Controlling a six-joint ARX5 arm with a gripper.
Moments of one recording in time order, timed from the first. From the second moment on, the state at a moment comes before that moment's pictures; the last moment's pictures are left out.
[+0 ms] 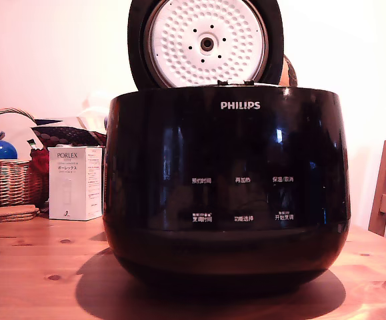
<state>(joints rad) -0.51 1.46 1.97 -1.26 -0.12 0.11</state>
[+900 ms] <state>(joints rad) -0.41 1.50 1.97 -0.85 0.11 0.14</state>
